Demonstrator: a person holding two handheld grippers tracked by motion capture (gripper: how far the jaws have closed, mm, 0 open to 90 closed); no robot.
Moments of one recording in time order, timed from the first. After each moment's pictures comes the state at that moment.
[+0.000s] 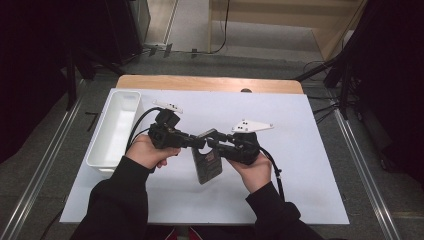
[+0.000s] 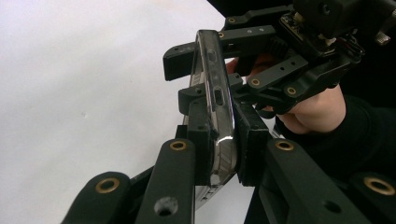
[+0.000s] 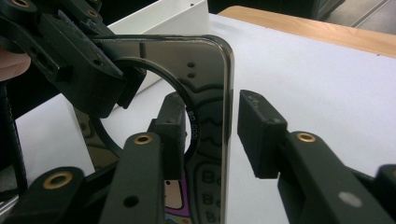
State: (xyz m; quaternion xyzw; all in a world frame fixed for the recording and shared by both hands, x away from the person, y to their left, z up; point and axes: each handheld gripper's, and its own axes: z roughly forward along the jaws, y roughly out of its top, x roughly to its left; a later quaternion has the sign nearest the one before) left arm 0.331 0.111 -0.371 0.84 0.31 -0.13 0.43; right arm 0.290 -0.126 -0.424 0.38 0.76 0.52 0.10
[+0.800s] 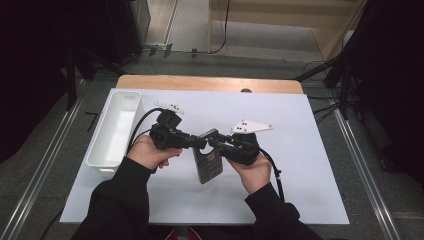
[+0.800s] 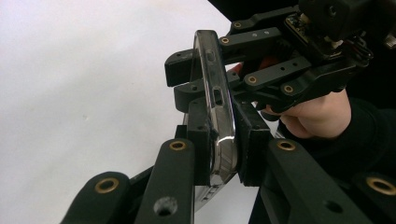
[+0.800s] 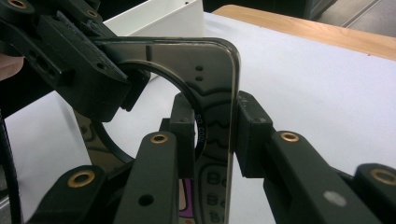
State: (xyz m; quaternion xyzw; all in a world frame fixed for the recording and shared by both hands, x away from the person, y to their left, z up) left arm 0.330 0.108 -0.373 0.84 0.30 -0.12 0.43; right arm 0.288 -0.124 -0.424 0.39 0.76 0.51 0.11
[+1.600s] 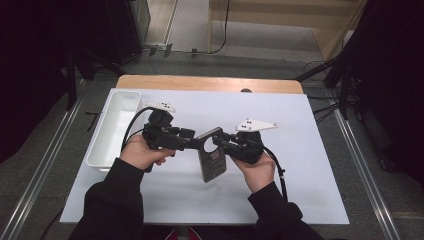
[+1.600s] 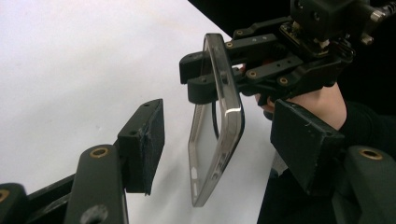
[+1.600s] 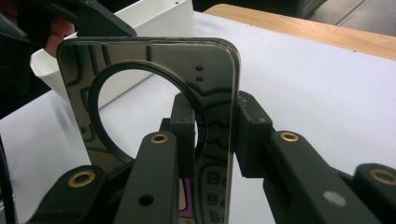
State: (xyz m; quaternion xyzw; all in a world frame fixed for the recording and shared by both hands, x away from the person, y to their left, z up) left arm 0.330 0.128 -0.370 0.83 0.30 -0.11 0.46; right arm 0.290 -0.135 -0.423 0.40 0.76 0.50 0.12
